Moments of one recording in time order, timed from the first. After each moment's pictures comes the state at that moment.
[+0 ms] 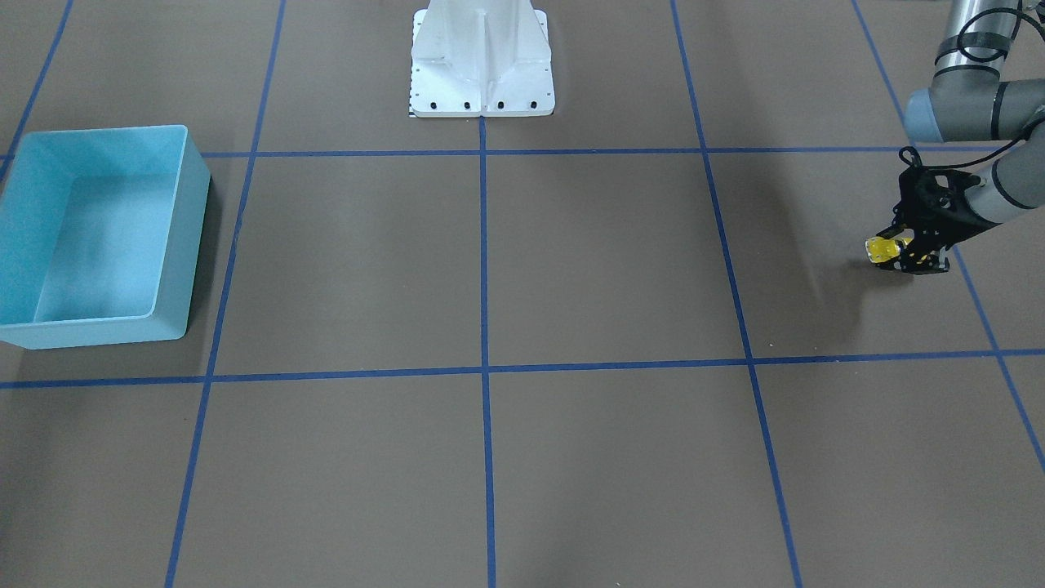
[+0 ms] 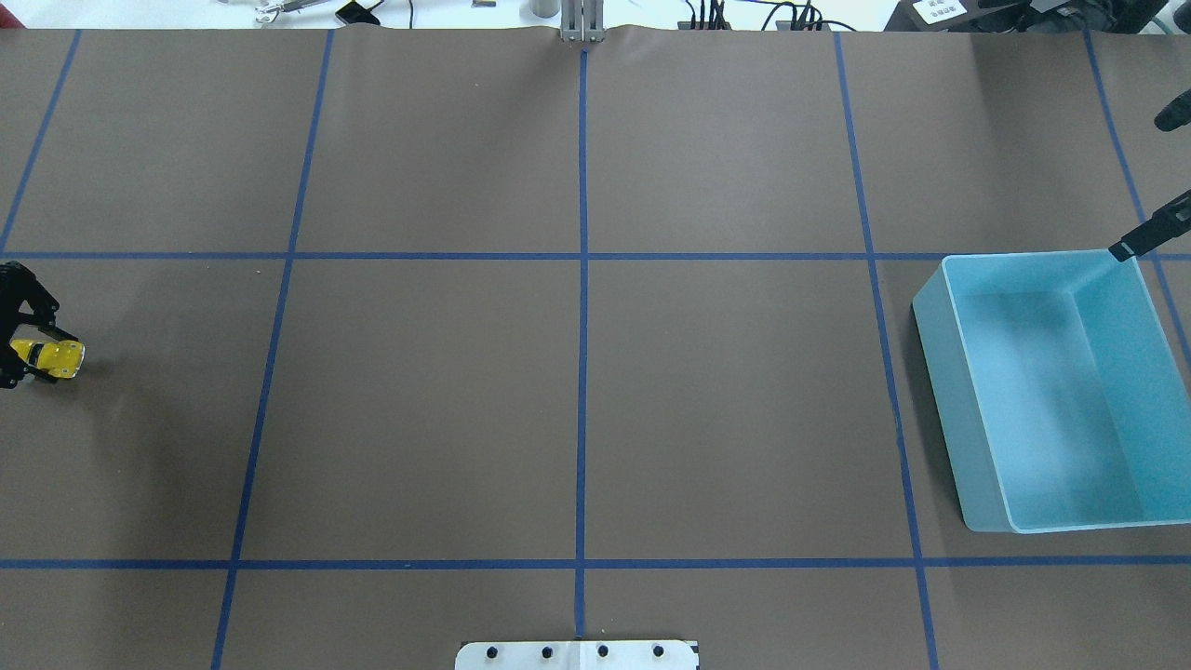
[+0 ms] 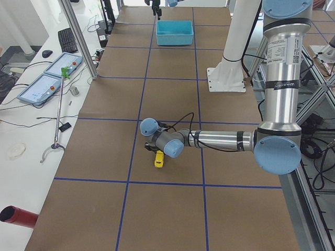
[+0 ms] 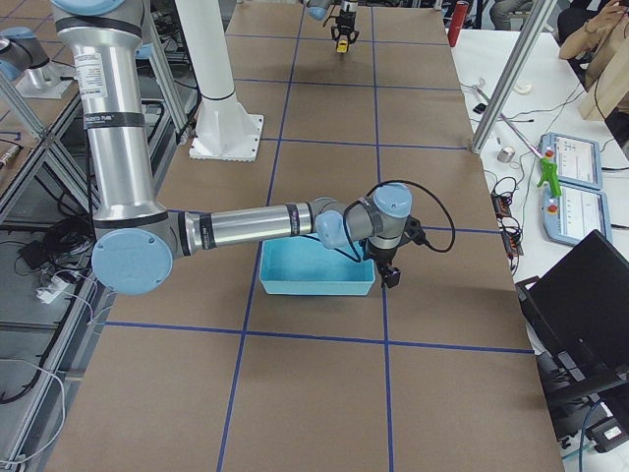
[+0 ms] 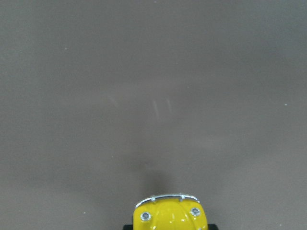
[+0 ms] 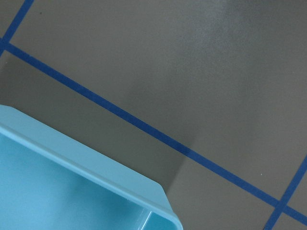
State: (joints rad) left arm -1.08 -1.54 -1.51 -2.13 -2.41 1.05; right arm 1.28 -1.46 1.59 -1.39 2.29 -0.10
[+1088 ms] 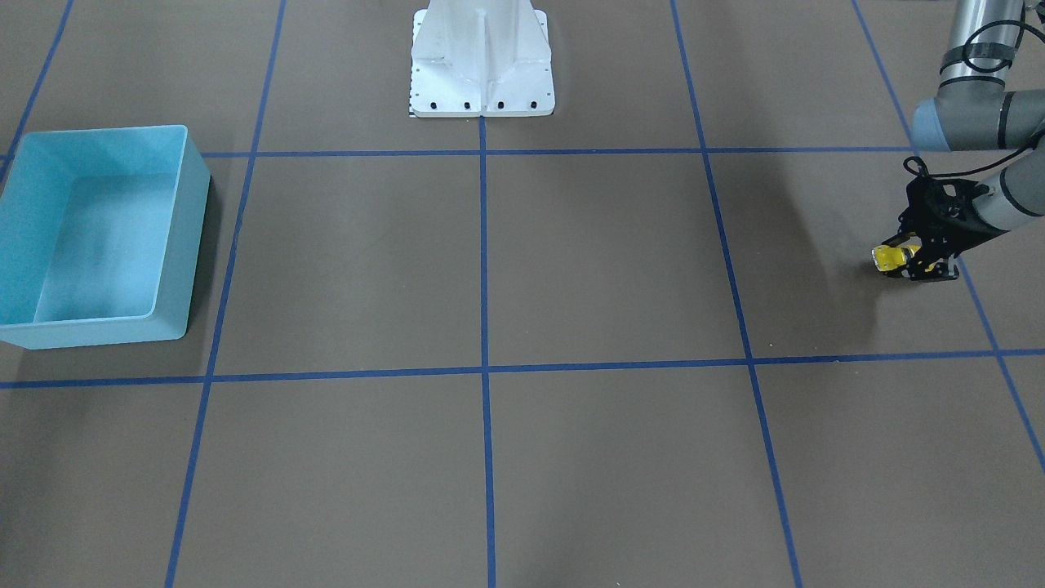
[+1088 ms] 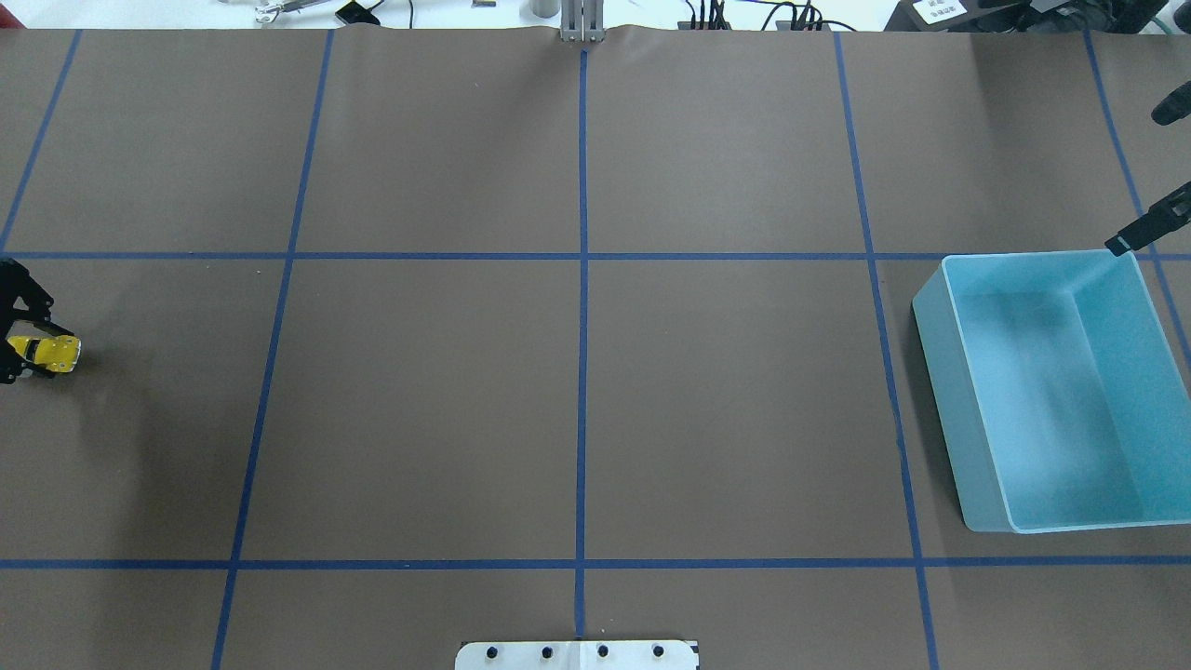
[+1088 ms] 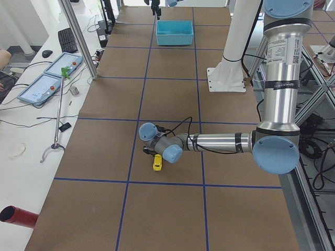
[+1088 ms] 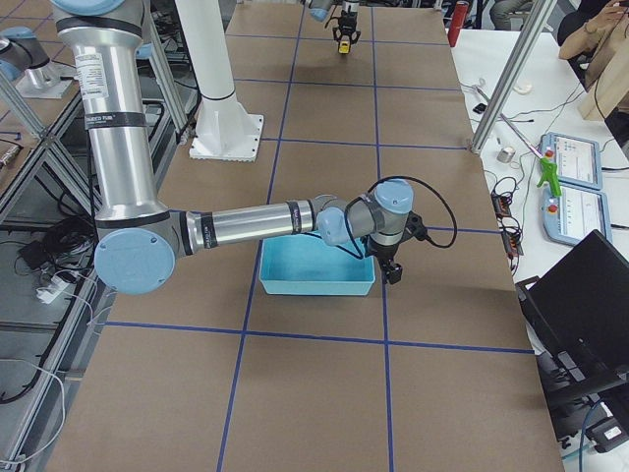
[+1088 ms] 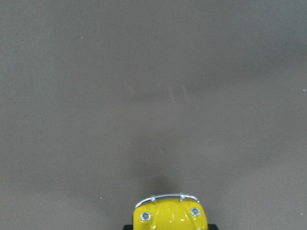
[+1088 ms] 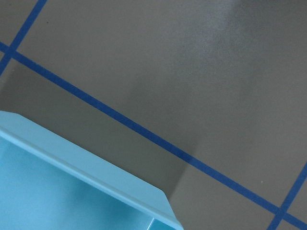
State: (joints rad) left arm -1.09 -1.56 -1.44 -2.19 -2.41 1.00; right arm 1.28 -1.45 1.60 -1.39 2.29 -0.10
